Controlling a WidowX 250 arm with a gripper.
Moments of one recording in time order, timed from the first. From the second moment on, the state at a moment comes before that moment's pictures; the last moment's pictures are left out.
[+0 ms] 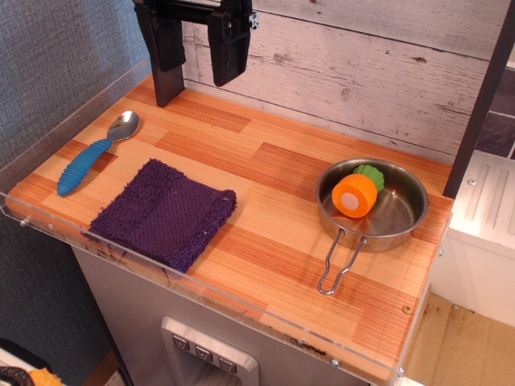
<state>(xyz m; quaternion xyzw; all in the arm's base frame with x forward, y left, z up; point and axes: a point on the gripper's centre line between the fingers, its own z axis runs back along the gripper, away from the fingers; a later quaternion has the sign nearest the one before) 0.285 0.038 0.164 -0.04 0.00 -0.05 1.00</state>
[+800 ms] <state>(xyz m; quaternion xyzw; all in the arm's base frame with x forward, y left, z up) 0.309 -0.026 0.147 -0.04 -0.04 -0.14 0.99</state>
